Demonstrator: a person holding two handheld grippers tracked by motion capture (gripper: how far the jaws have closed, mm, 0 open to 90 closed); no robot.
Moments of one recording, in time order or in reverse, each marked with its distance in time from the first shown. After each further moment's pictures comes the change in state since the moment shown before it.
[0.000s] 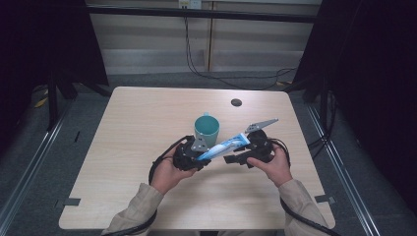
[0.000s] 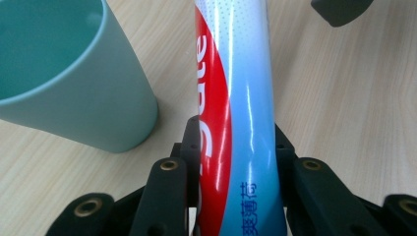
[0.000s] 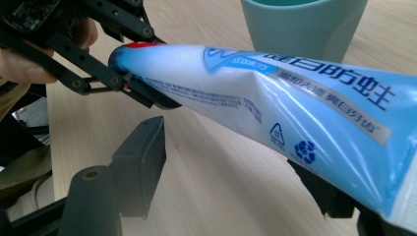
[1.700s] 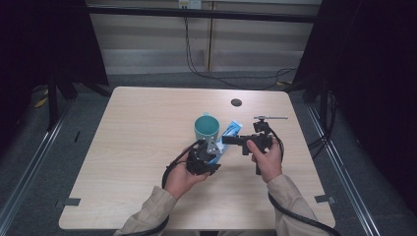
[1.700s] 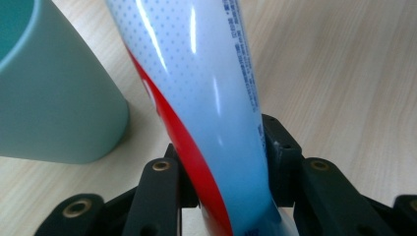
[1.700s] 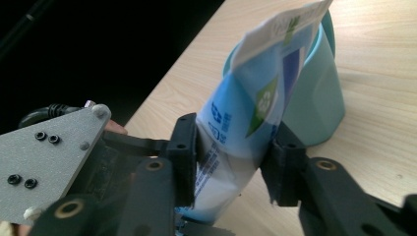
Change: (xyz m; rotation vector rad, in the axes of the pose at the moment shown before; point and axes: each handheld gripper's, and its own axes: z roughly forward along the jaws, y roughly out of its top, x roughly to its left) left arm -0.021 0.017 0.024 0.045 0.021 -0.070; right arm -0.011 0.010 -0.002 -0.263 0.082 0.366
